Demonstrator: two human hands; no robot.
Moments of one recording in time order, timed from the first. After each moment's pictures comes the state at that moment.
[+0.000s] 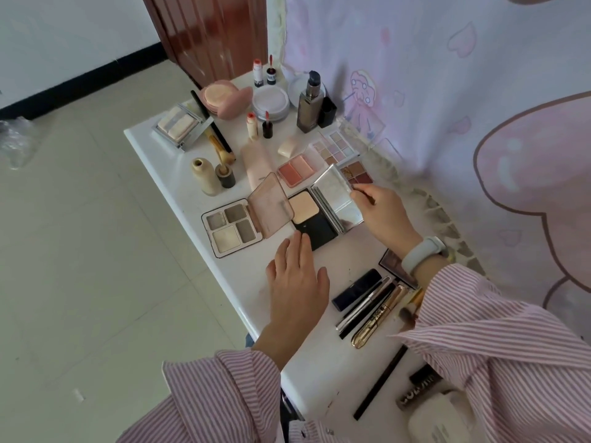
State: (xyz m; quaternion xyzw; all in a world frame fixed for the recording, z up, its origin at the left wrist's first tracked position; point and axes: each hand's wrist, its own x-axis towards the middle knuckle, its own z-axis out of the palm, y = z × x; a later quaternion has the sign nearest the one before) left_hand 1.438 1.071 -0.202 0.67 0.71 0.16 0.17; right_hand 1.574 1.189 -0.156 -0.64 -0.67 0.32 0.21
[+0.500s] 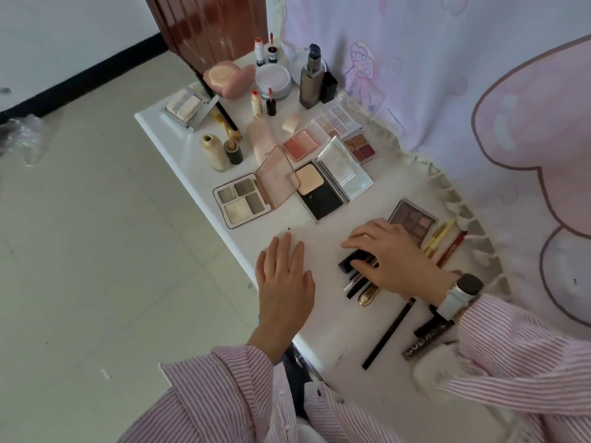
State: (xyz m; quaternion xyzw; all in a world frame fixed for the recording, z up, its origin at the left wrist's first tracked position) left_hand 1.407 1.014 -0.217 0.70 0.69 0.13 0.12; right_hand 1.597 1.083 -0.158 -0.47 -0.86 0.20 0.00
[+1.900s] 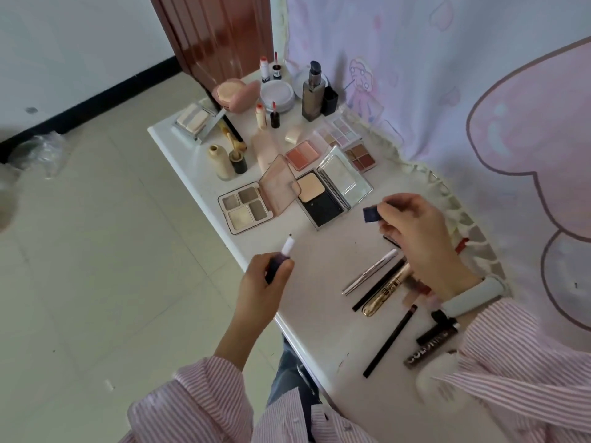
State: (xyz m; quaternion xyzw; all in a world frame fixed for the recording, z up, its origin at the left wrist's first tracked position) left_hand 1.377 1.023 -0.171 0.49 0.69 0.32 0.42; right_hand 1.587 1.099 -0.117 -0.62 -0.37 0.54 0.43
